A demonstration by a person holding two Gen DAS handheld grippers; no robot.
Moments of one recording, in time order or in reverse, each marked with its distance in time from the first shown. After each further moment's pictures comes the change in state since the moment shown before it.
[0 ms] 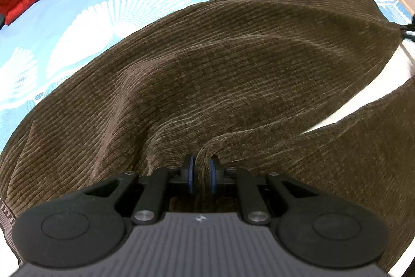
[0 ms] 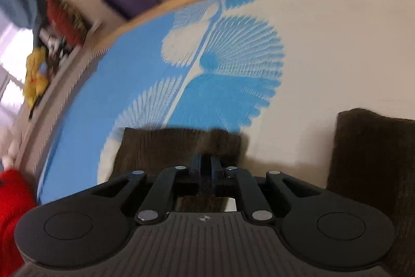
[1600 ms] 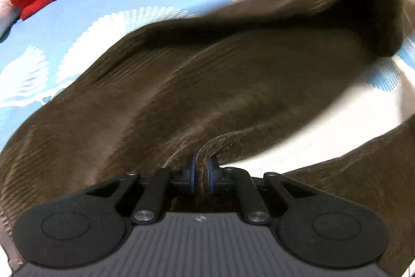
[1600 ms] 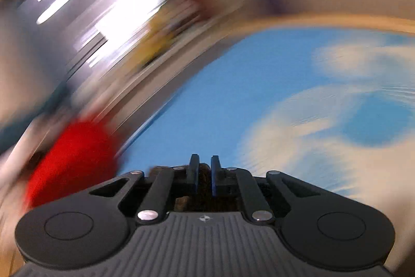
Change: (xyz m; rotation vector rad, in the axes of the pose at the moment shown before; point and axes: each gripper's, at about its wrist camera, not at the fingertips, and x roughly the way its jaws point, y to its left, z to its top) left arm -0.002 0.003 0.010 -0.106 -0.073 0.033; right arm -0.067 0.139 -0.061 -0.203 -0.116 0.257
